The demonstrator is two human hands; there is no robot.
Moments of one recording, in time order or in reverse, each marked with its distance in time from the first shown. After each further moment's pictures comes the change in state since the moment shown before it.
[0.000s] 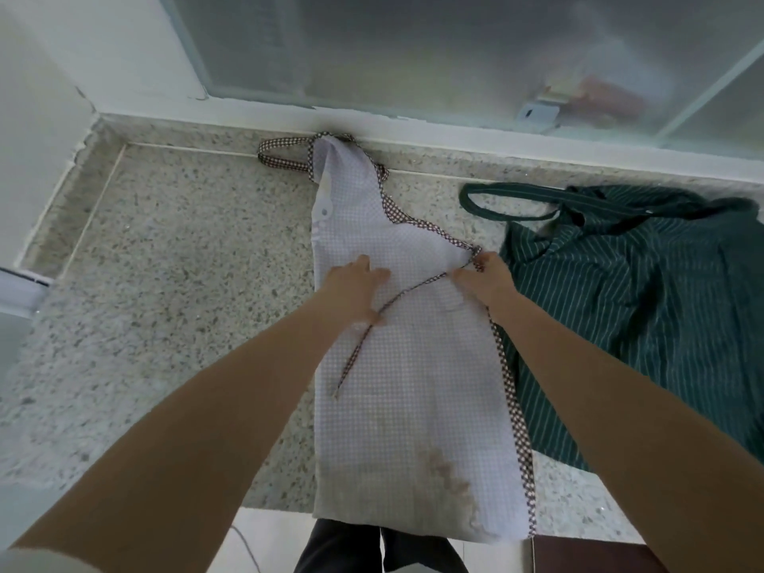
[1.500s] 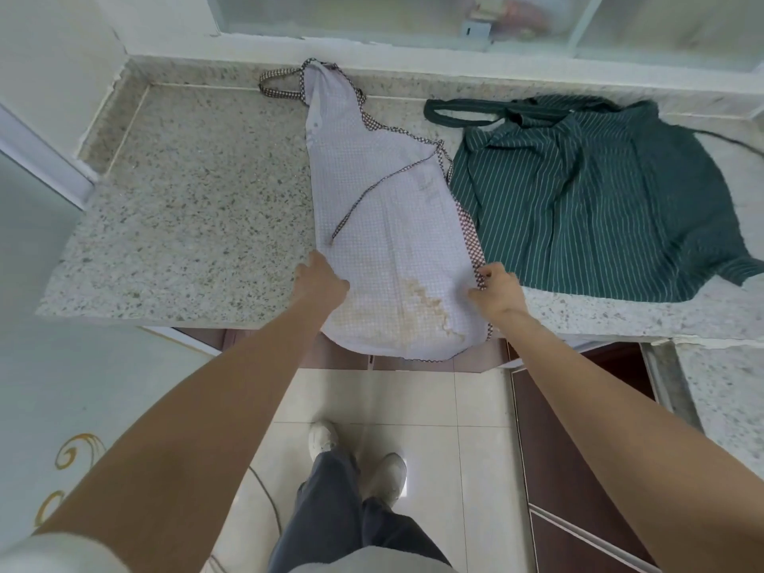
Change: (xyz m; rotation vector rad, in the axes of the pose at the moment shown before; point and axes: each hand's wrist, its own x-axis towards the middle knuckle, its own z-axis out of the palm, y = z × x) left_hand -0.198 0.067 0.135 -0.754 0.260 -0.505; right_hand -0.223 0.173 -0.025 -0.386 0.116 -0.076
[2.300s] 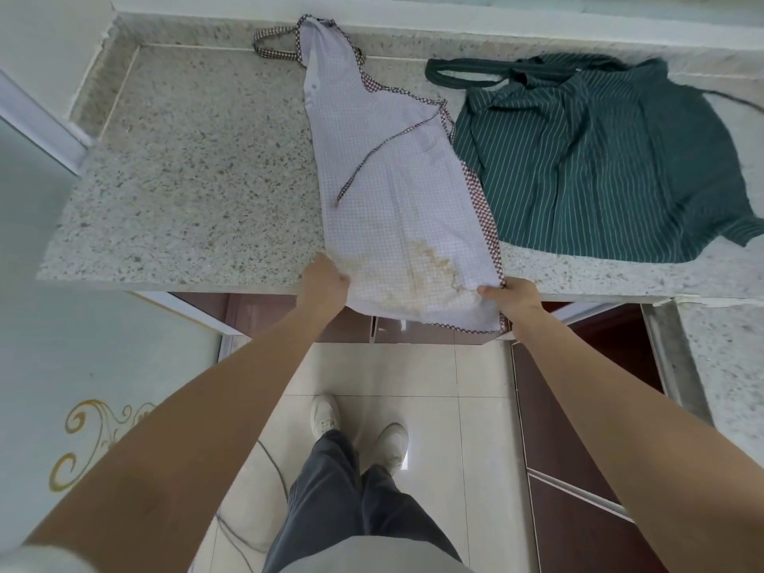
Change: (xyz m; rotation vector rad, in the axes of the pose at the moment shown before) left_hand -0.044 -0.035 0.022 -0.011 0.032 0.097; right_hand -0.032 0.051 0.018 0.411 0.017 0.257
